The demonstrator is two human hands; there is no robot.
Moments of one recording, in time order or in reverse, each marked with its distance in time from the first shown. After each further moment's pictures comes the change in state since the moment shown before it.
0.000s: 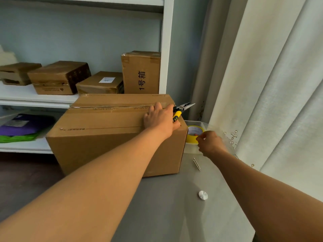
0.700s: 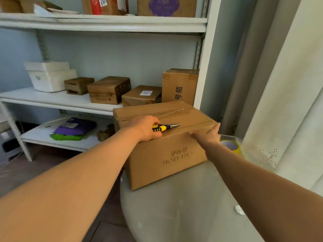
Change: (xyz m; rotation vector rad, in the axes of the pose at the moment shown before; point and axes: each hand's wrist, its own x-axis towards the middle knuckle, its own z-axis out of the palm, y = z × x) left_hand -0.053 -0.137 -0.092 0.059 -0.154 -0.044; right_hand -0.071 -0.136 0.024 0.489 -0.116 0.067
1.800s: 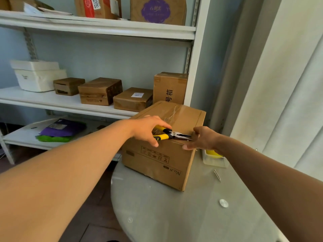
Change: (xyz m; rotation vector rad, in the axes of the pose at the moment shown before) left_hand 0.001 0.015 -0.008 -0.053 -0.215 0.363; right_hand -0.024 -0.017 -0.053 -0.614 -0.396 -0.249
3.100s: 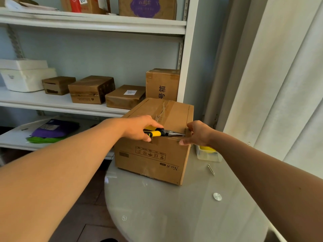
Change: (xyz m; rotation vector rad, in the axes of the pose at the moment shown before) left_hand -0.003 0.009 0.003 -0.014 -0.062 -0.013; right_hand 0.010 0.011 -0.001 -0.110 0.058 -0.066
